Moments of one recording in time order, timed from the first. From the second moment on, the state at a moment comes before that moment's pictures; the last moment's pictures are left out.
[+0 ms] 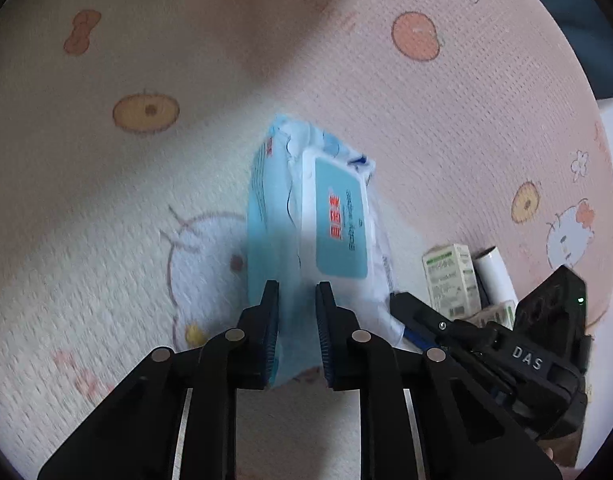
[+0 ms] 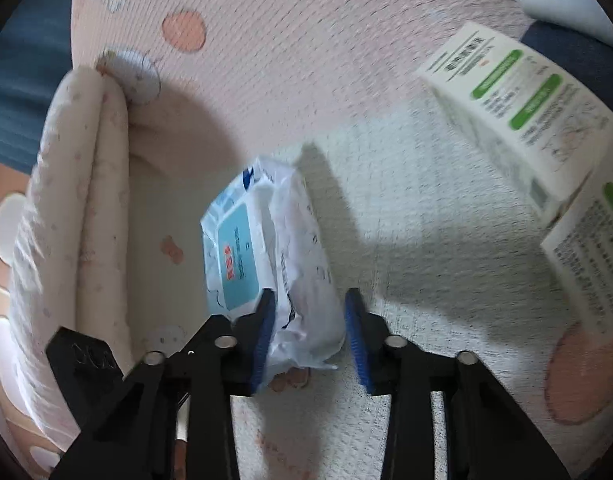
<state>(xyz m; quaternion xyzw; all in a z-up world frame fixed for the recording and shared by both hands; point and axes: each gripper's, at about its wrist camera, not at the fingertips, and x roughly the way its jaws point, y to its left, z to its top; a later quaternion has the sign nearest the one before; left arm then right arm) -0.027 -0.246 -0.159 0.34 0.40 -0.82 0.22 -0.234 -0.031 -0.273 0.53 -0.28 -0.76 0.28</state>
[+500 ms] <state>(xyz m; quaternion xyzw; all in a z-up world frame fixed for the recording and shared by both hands) -0.019 -0.153 -0.163 0.42 0.38 -0.82 0.08 -0.149 0.047 -0.254 0.52 -0.25 -0.79 0.21</state>
